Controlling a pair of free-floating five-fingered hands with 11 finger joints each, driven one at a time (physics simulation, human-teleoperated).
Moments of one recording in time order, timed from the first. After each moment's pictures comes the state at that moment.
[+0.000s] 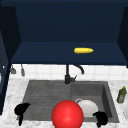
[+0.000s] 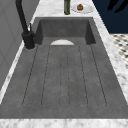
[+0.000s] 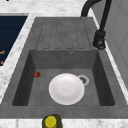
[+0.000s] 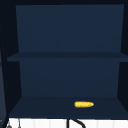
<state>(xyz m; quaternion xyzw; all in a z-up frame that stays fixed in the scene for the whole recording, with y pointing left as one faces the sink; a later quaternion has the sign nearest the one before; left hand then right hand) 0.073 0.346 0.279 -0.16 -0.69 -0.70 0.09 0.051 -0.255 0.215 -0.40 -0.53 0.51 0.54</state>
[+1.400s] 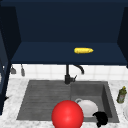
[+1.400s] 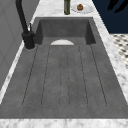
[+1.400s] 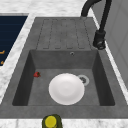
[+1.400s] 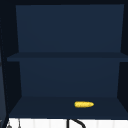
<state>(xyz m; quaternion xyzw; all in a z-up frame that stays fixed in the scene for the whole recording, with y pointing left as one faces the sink) 0.104 0.532 0.312 -0.17 -0.71 -0.68 0.08 0.051 -0.255 0.215 -0.40 -0.53 0.51 0.54</state>
